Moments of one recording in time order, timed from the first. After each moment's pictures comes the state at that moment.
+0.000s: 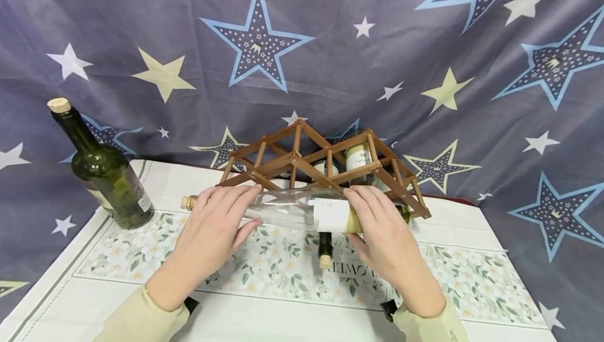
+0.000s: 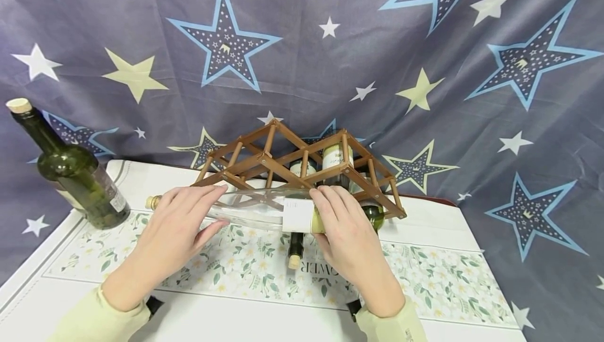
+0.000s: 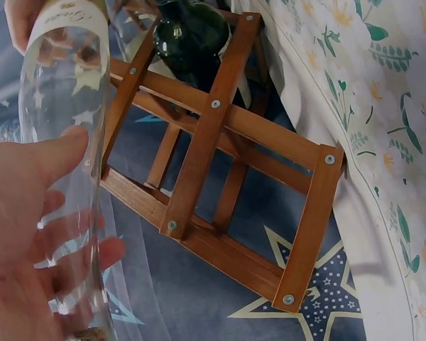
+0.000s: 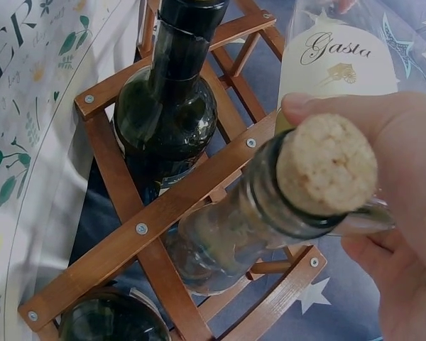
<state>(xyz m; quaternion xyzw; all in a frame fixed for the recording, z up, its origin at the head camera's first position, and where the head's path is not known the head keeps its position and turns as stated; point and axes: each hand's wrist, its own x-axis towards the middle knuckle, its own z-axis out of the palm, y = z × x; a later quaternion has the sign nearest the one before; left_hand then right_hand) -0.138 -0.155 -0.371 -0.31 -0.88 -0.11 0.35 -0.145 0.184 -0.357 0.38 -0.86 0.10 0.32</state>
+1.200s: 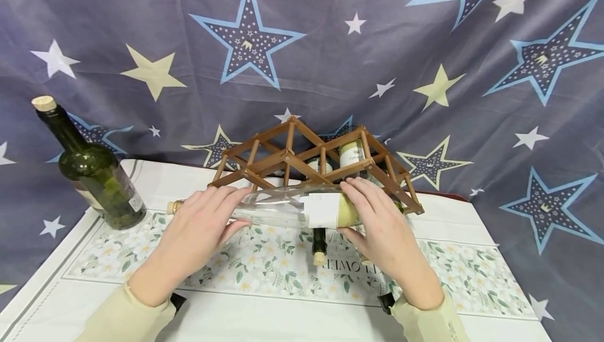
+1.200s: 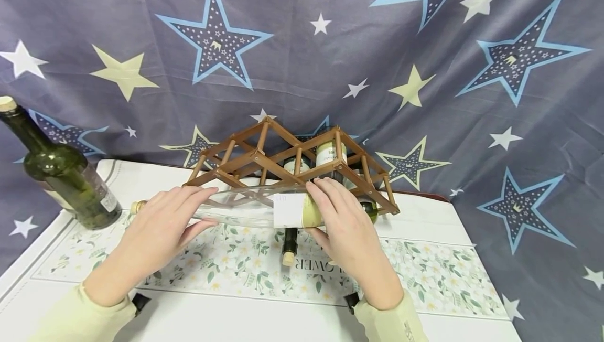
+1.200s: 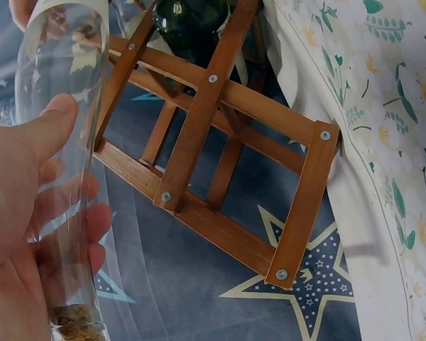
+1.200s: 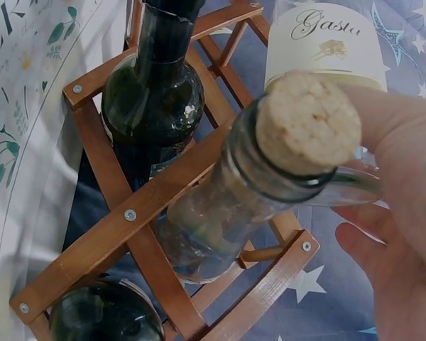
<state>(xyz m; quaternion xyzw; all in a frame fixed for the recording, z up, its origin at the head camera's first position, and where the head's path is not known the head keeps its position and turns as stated) -0.141 -0.164 -0.366 -0.33 -0.88 -0.11 0.31 -0.148 0.191 -0.350 0.38 -0.86 0.13 0.32</state>
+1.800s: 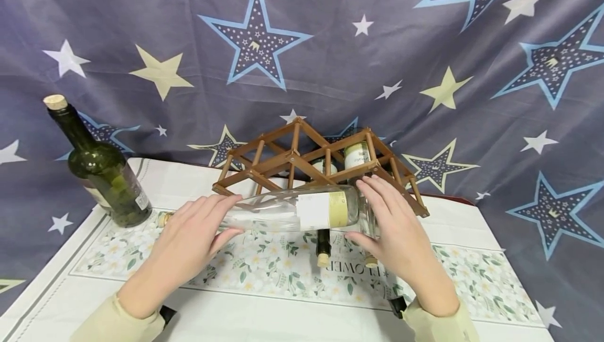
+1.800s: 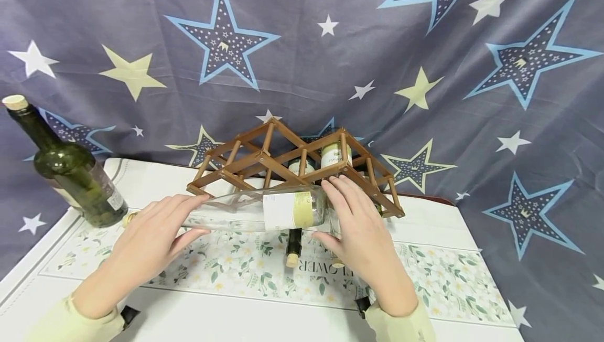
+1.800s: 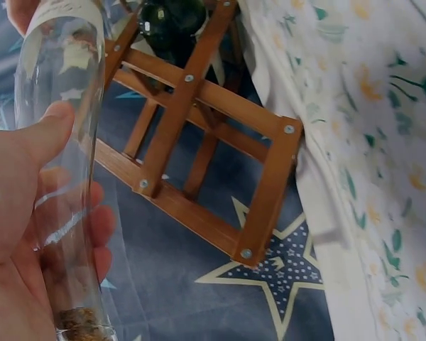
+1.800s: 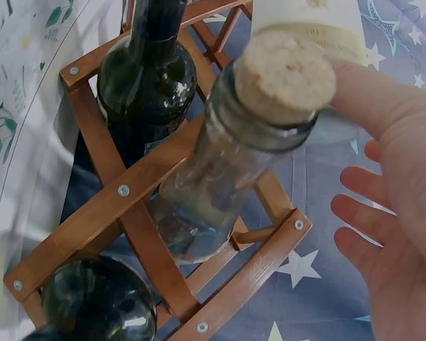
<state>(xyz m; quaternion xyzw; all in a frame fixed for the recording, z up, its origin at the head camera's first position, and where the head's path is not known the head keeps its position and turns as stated) -0.127 -0.182 -0.378 -0.29 -0.90 -0.14 0.29 -0.144 0.202 -0.345 0.37 -0.86 0.15 0.32</state>
